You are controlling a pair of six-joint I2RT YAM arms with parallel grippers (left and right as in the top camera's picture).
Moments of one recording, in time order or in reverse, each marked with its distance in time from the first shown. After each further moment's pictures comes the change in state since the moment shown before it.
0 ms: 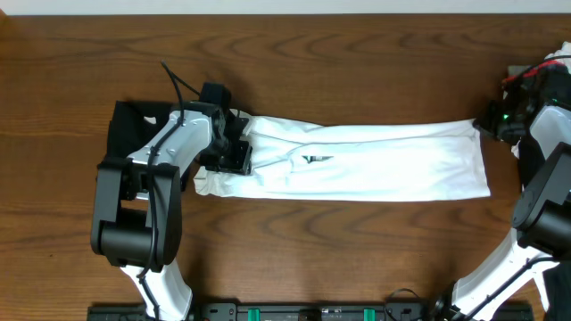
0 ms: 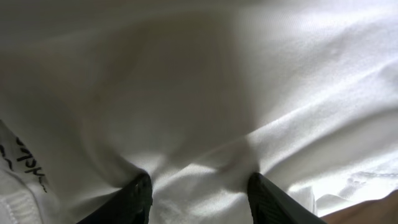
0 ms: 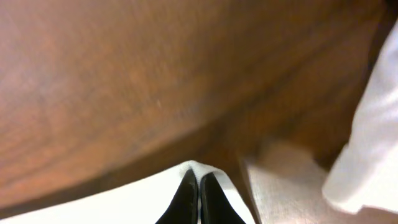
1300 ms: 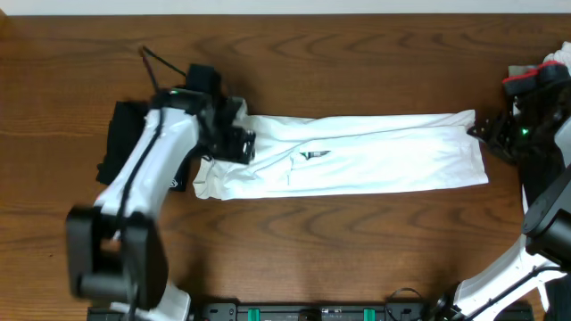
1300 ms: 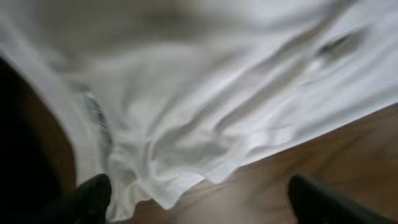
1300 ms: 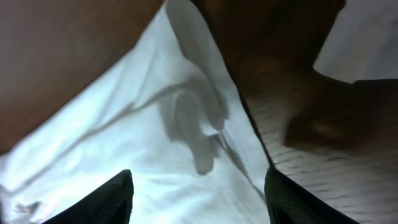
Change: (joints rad) left arm 0.000 -0.253 0.120 -0.178 -0.002 -0.013; right arm -0.102 -0.032 0.004 -0.285 -0.164 -0.083
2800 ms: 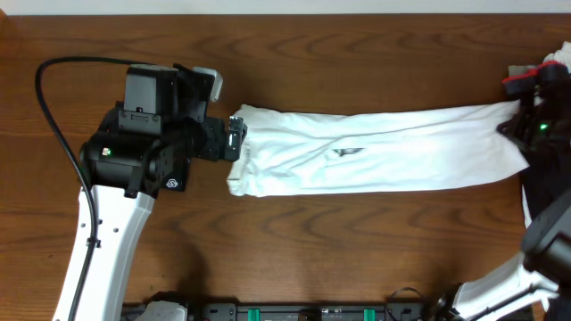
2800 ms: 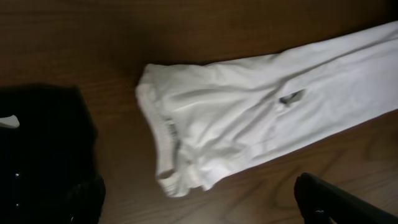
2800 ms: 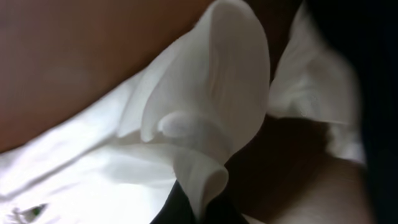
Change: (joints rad) left arm 0.002 -0.397 0.039 0.005 0.000 -0.062; right arm -0.035 -0.149 0.015 0.035 0.060 -0.055
